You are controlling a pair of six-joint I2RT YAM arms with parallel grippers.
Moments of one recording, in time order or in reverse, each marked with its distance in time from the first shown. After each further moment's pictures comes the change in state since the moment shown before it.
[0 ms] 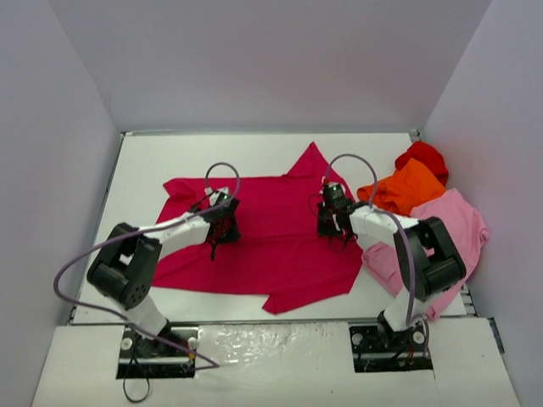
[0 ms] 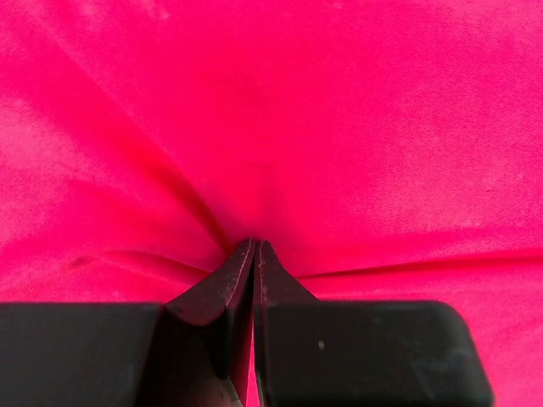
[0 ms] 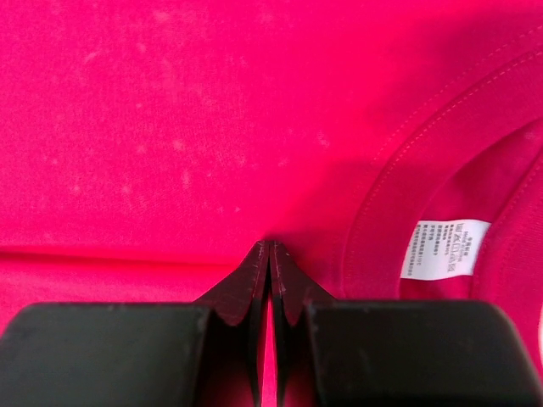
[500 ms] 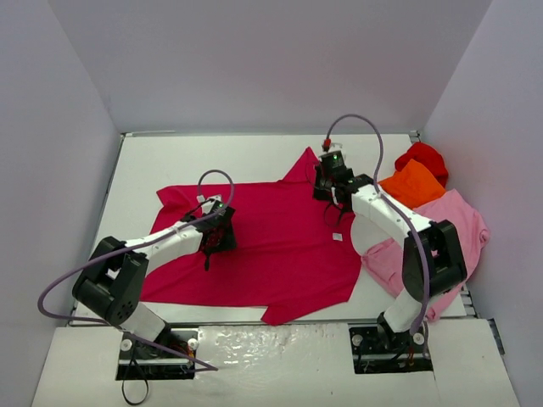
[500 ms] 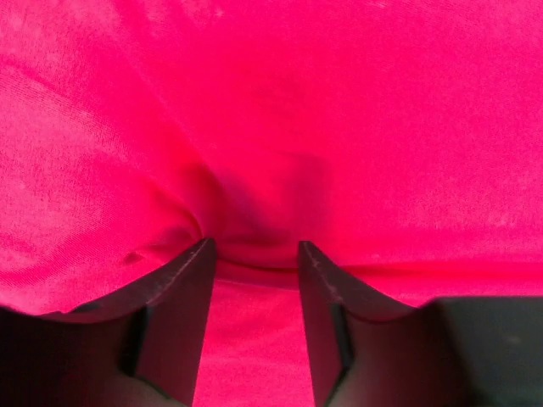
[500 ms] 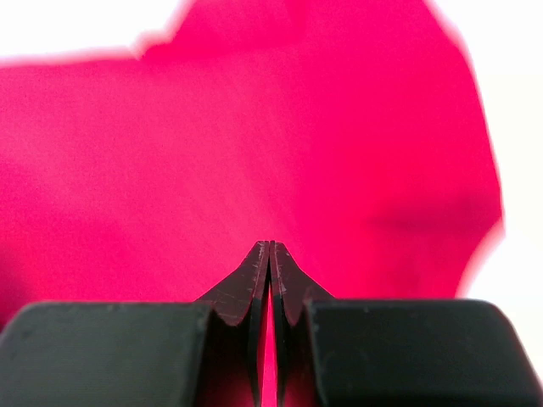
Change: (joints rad) left arm -0.020 -0.125 -0.086 -0.086 -0.079 -0.018; right arm 0.013 -0.024 0.287 -0.091 0.118 -0.005
